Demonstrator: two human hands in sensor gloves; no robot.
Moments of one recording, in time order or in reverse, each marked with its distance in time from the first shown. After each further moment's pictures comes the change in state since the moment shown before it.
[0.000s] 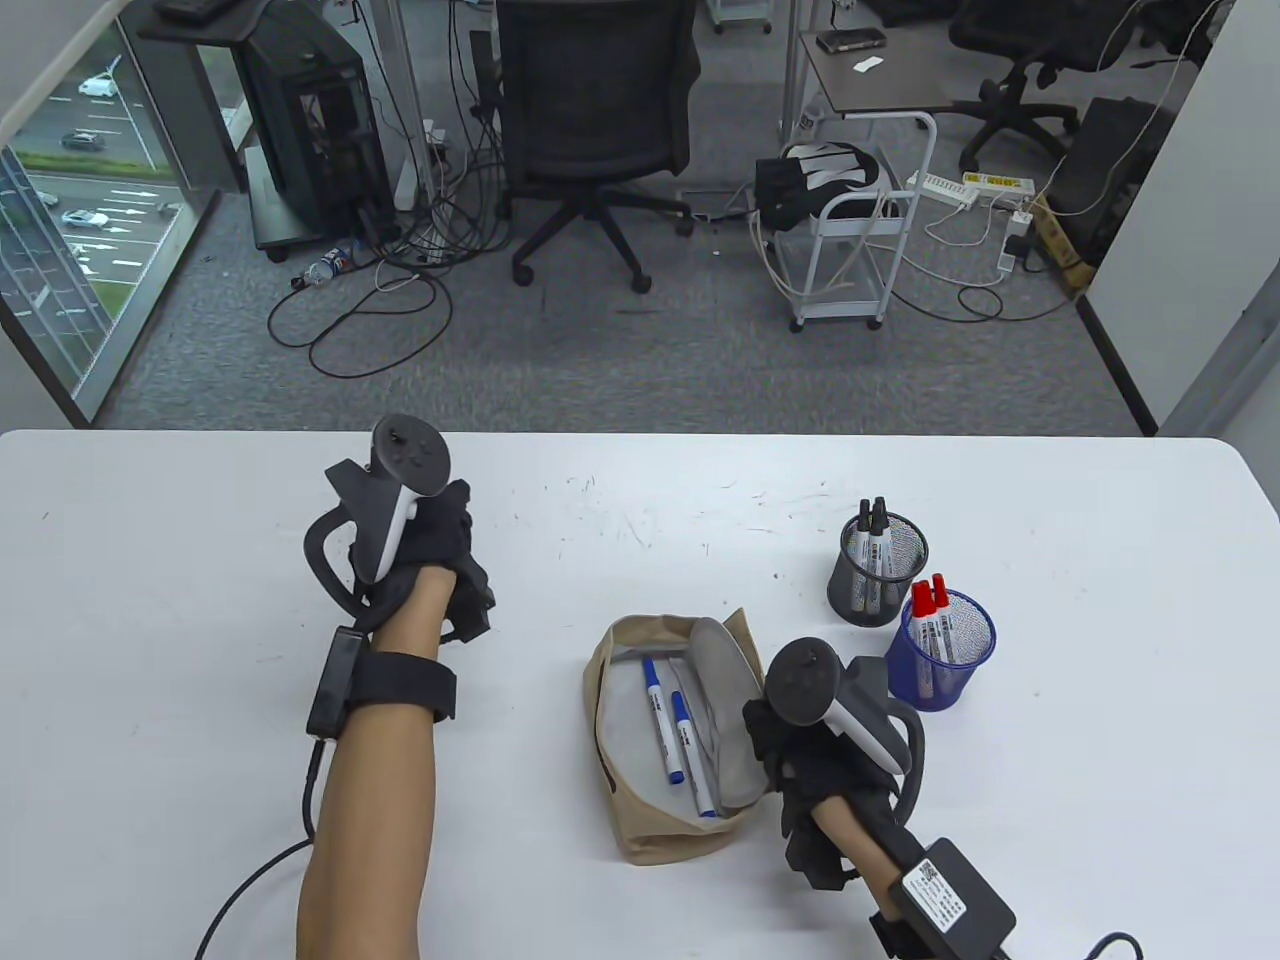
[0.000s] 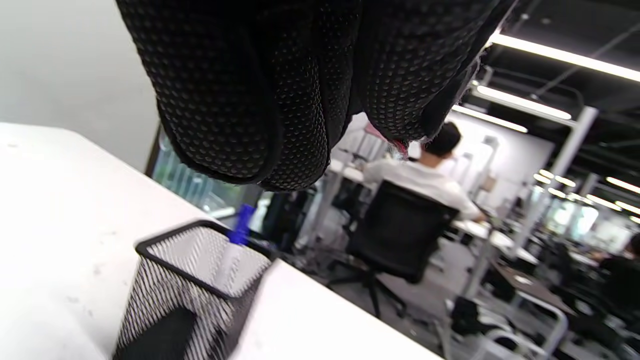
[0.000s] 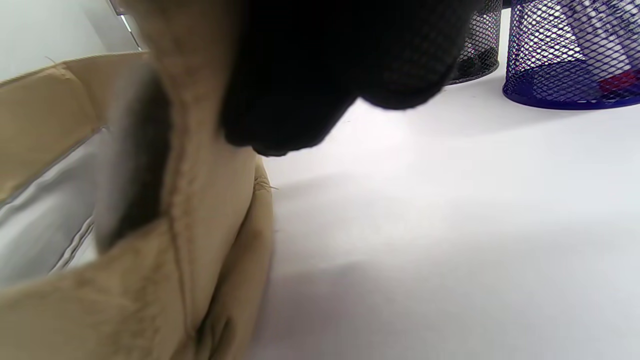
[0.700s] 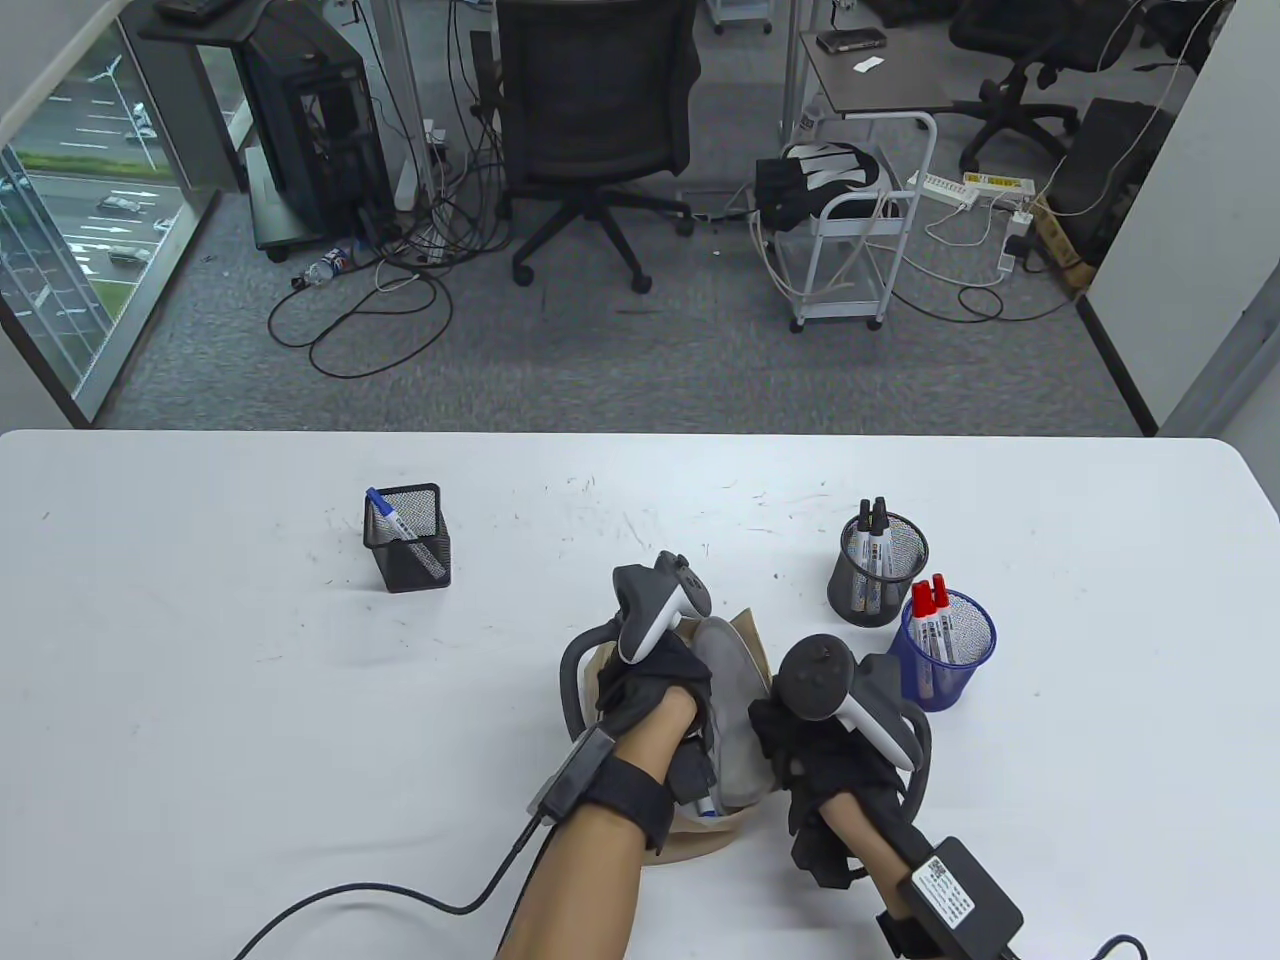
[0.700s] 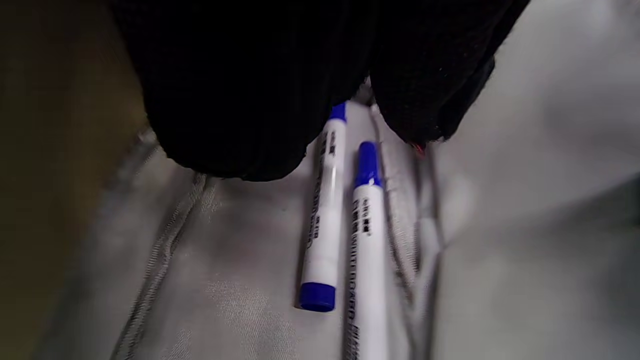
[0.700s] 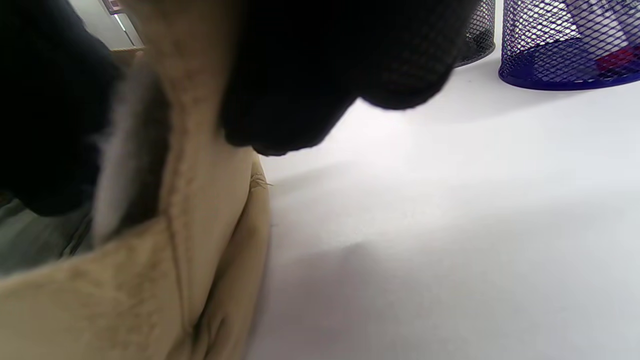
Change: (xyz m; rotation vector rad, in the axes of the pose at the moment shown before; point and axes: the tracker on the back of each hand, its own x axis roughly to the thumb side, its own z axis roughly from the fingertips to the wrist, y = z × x) left_hand 0.096 -0.183 0.105 -0.708 0.075 -0.358; right_hand -0.005 0.000 -0.003 0.029 0.006 -0.040
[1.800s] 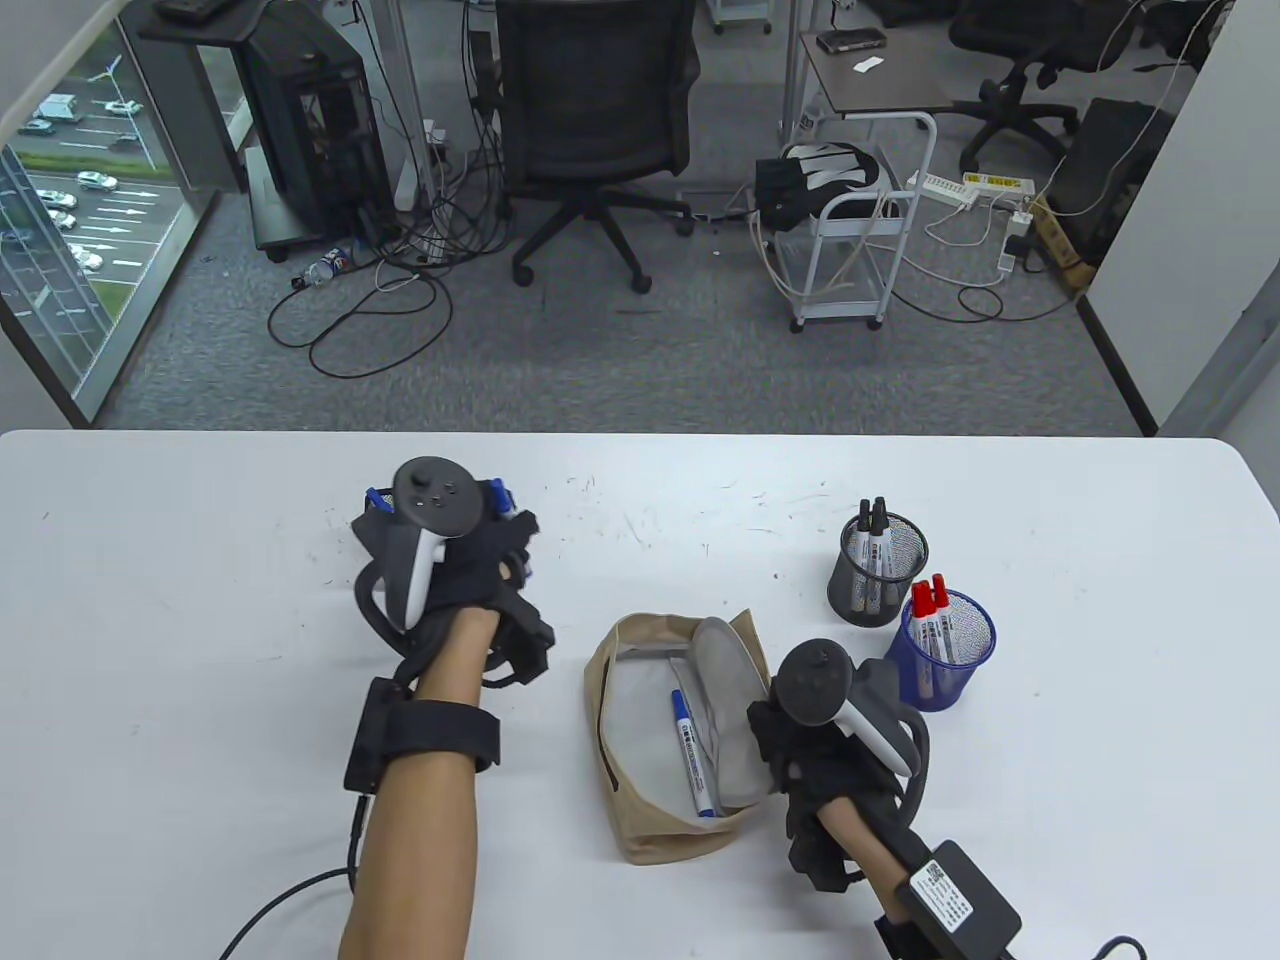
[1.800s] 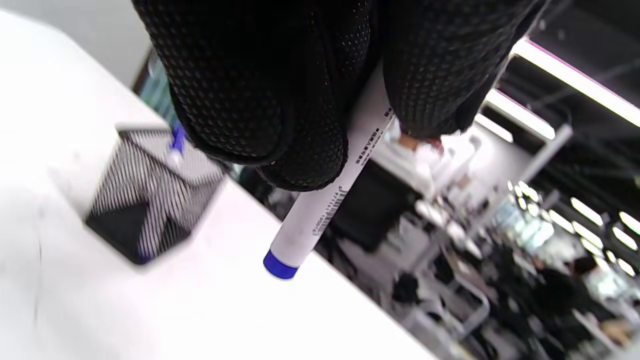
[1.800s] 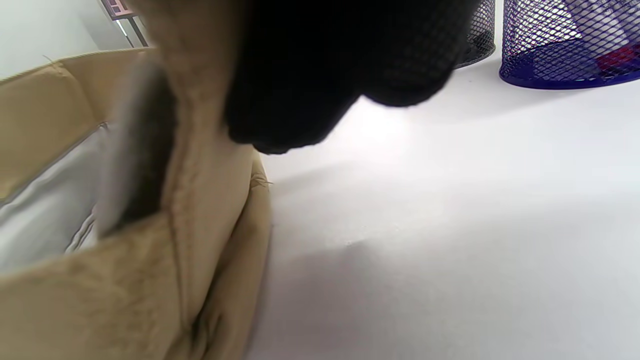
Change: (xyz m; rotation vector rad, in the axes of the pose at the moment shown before) left_hand -0.174 0.141 0.012 0.682 -0.116 0.585; right_hand -0.001 0.002 0.001 -0.013 0.000 -0.006
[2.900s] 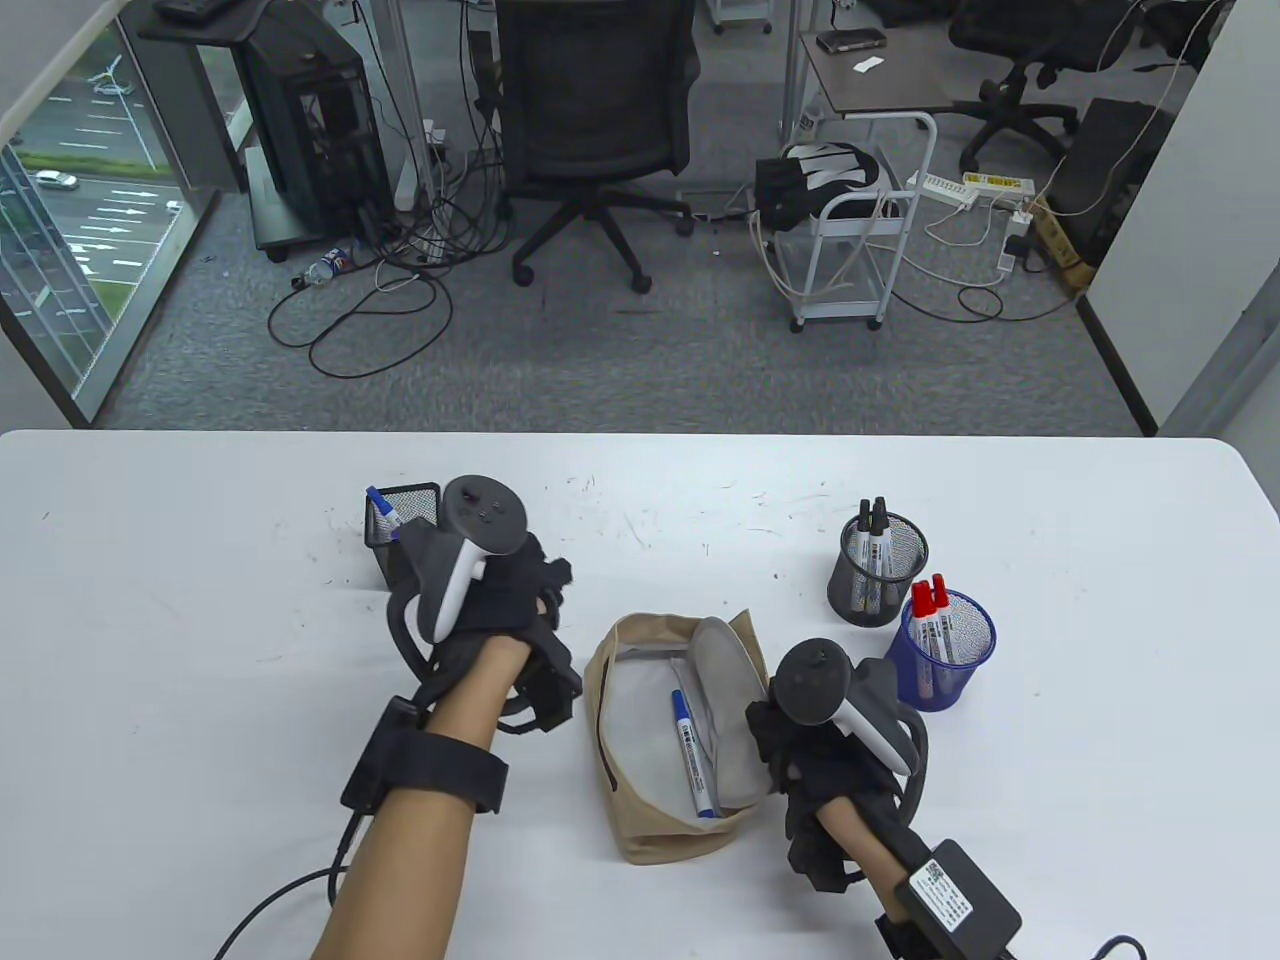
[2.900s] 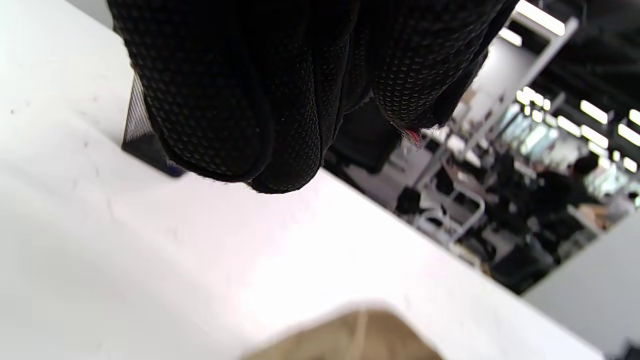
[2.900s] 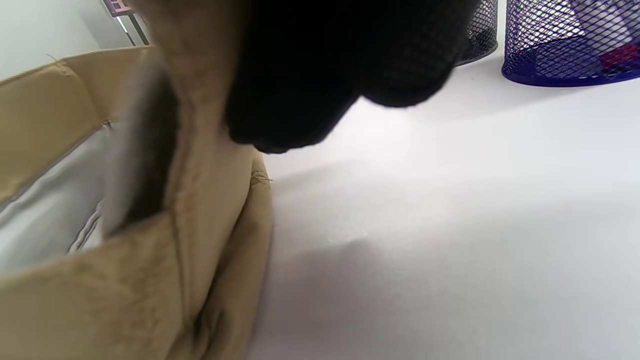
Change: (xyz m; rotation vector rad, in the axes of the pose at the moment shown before) left_hand 0.048 -0.038 0.061 -0.356 -0.038 -0.165; right_hand 0.001 0.001 0.000 0.009 -0.002 0.001
